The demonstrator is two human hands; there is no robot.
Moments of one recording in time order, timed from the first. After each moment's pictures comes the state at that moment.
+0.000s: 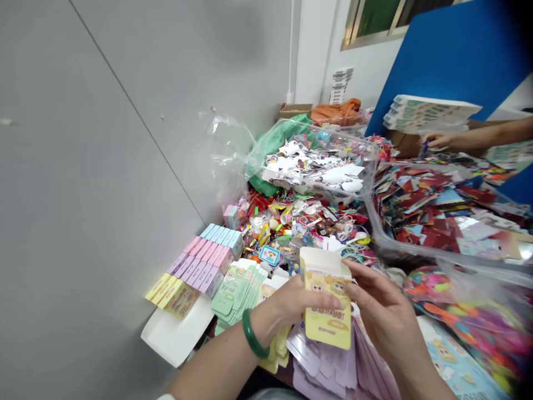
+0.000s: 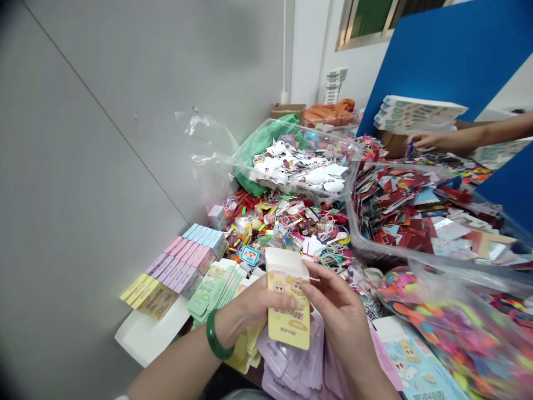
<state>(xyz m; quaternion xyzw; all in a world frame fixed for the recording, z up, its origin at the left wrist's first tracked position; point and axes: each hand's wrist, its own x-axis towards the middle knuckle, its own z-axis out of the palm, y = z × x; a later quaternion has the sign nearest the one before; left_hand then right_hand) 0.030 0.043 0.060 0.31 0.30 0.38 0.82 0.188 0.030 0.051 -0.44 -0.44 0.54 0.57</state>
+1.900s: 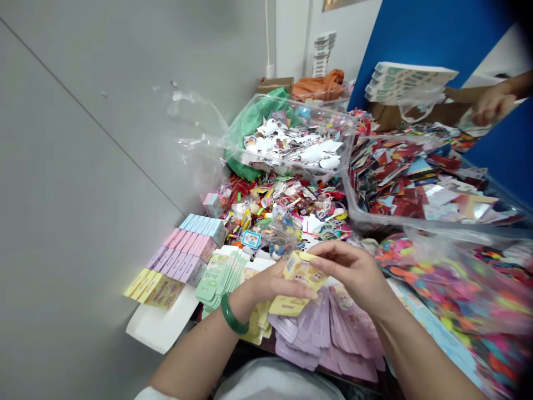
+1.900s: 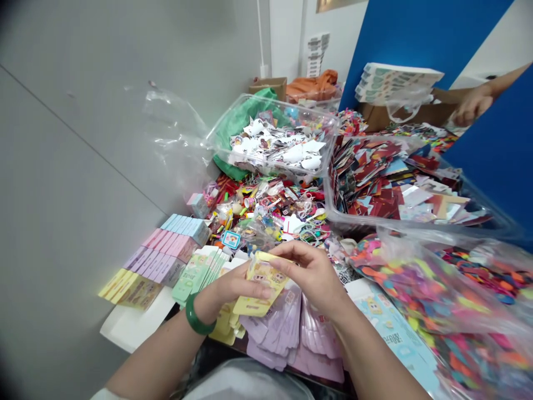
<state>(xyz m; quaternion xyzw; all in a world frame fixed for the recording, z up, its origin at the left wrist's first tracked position) 0.022 0.042 0.070 0.44 0.32 0.28 0.79 0.202 0.047 0.078 -0.42 -0.57 0.53 0.46</state>
